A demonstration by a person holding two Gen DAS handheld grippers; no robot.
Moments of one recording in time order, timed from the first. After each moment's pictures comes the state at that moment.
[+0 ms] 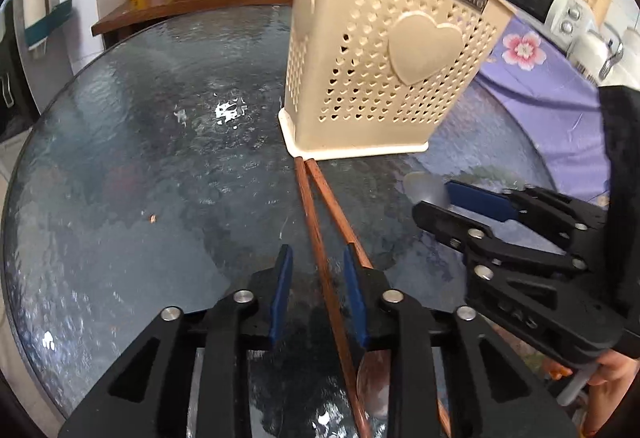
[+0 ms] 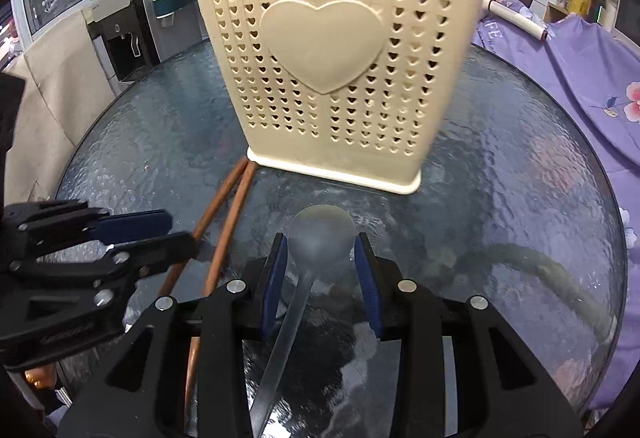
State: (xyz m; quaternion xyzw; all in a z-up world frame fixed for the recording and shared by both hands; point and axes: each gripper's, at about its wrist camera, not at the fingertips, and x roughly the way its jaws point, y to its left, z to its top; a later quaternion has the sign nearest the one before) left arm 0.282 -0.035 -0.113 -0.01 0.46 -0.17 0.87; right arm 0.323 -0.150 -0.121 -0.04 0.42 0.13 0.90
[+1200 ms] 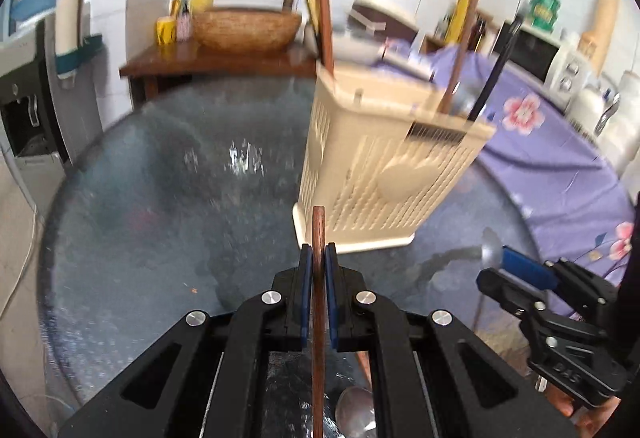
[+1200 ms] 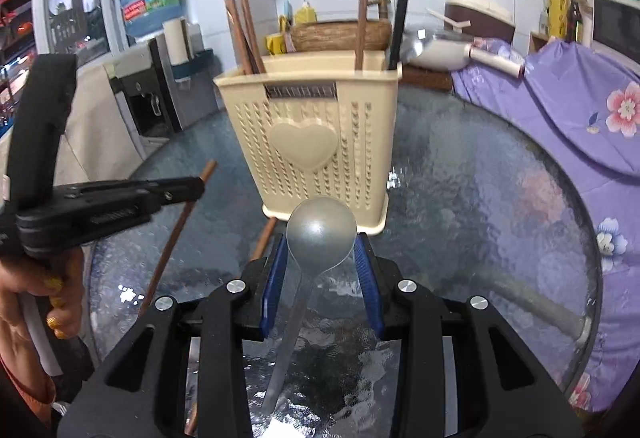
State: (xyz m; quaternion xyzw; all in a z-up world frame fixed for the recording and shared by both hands) left arm 0.274 -0.013 -0.035 -0.06 0.36 -0.14 0.92; right arm 0.266 -0.199 -0.054 0.00 0.31 0.16 0.94
